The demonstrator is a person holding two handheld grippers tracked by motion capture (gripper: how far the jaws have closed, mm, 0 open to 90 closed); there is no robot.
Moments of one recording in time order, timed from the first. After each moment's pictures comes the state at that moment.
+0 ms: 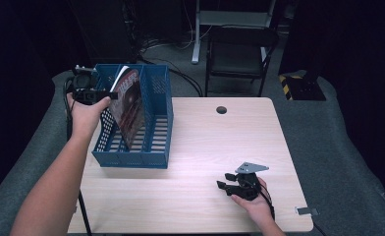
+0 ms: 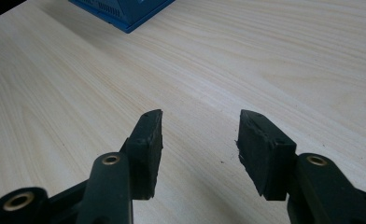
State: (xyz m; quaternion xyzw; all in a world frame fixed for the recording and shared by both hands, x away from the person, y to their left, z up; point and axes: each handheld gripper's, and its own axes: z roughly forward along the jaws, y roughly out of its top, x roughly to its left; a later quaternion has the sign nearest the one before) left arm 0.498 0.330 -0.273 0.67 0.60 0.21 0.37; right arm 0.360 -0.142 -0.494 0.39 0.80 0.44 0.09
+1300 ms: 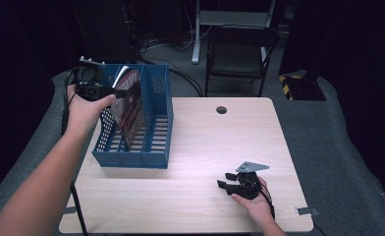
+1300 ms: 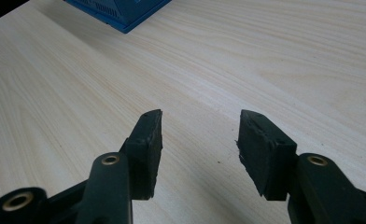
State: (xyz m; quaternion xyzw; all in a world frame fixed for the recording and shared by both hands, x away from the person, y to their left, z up) left arm 0.476 0.298 -0.237 0.74 0.53 0.18 0.37; right arm 0.363 -0.144 -0.496 0.40 0.80 0.45 0.09
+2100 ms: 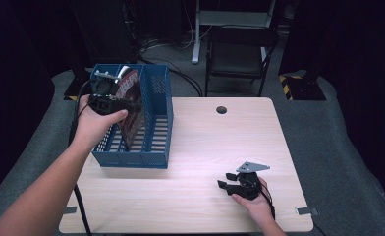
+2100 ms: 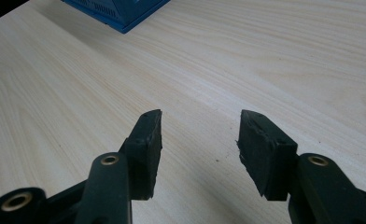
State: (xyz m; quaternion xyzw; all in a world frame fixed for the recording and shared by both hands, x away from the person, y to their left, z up) left arm 0.447 0.262 -0.249 0.78 0.46 0.15 0.39; right arm 0.362 -0.146 -0.496 0.40 0.80 0.44 0.09
